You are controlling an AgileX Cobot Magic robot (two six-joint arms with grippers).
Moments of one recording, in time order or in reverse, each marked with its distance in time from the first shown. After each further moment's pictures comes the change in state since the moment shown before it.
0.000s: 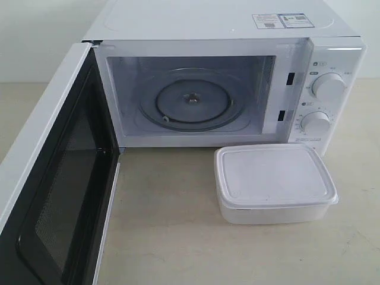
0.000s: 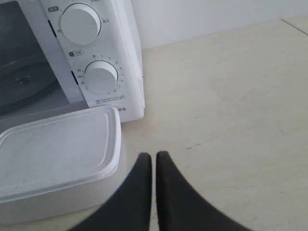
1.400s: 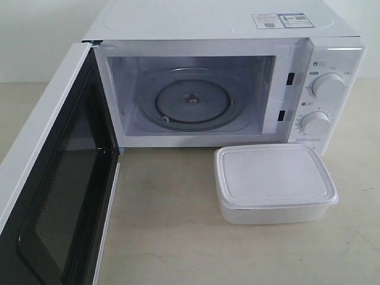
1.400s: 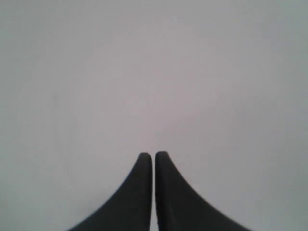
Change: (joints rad) left arm 0.000 0.000 0.000 0.000 0.000 0.000; right arm 0.000 0.600 -0.801 -0.185 -0.599 0.406
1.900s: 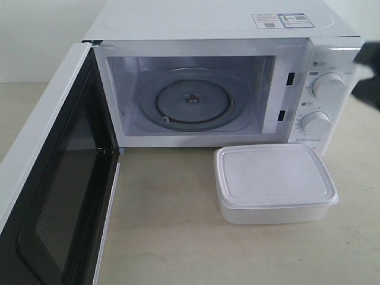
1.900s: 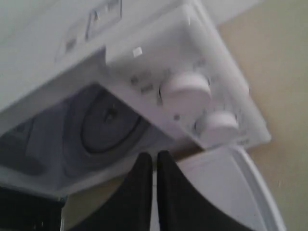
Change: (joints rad) left arm 0.000 0.000 0.000 0.000 0.000 0.000; right arm 0.278 0.345 0.260 0.229 0.358 0.038
